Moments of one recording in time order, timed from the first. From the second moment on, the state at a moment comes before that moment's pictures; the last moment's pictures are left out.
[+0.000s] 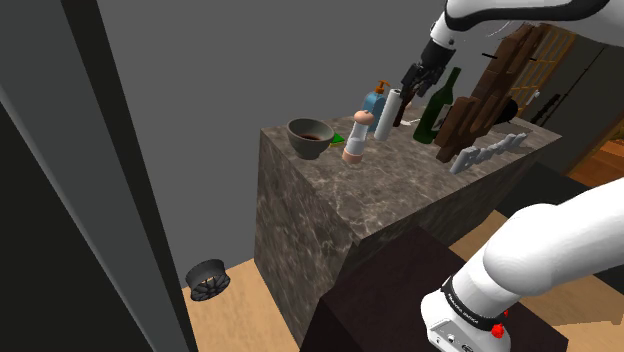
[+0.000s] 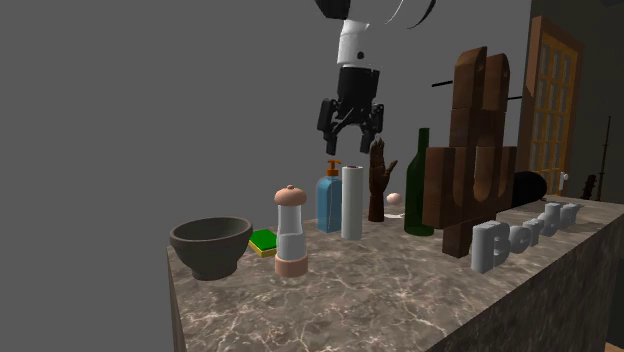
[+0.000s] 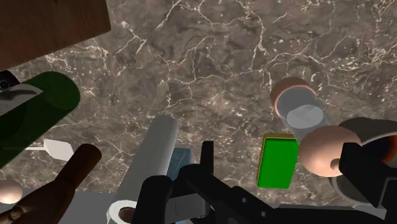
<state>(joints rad) -0.07 -0.39 -0.32 -2.11 -0.08 1.92 -0.28</state>
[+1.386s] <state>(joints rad) -0.16 0.23 -0.52 -1.60 0.25 1.96 -0.69</state>
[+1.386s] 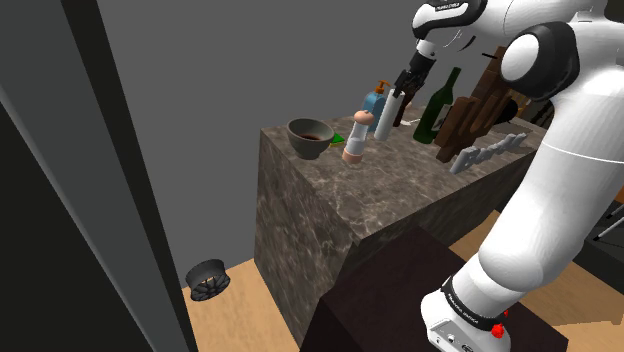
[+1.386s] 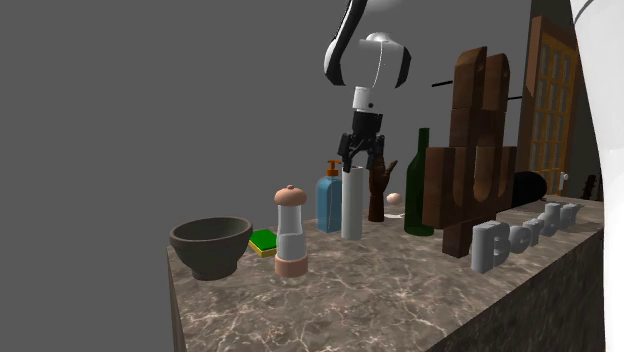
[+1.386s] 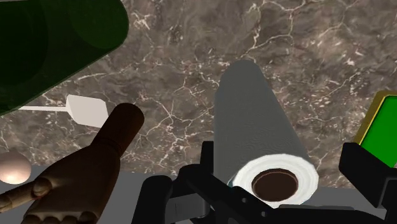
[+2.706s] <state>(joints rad) -0.16 0.23 -0.52 -1.60 0.25 1.96 -0.69</state>
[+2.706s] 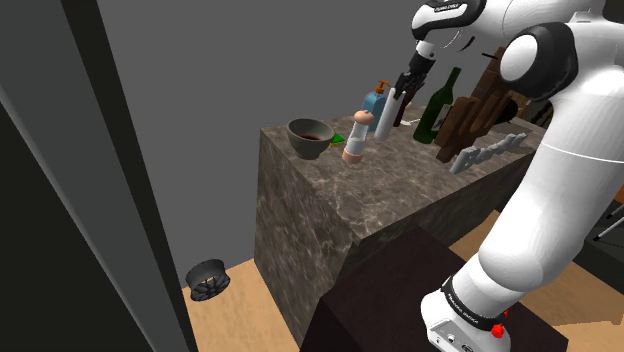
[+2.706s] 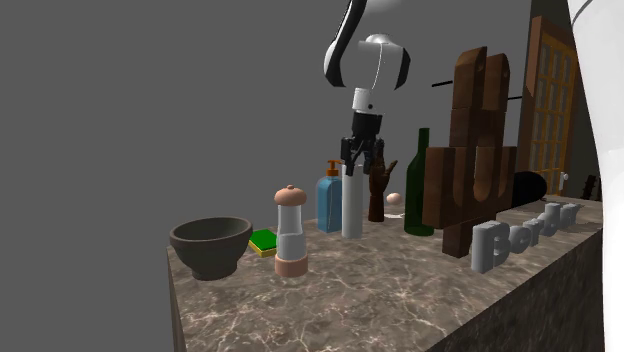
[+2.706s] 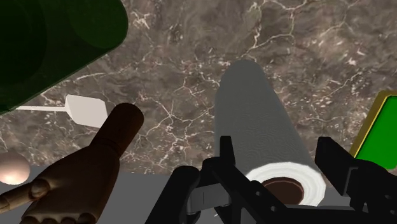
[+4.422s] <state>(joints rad) -0.23 0.33 -0.52 -1.12 0.29 1.57 -0.66</state>
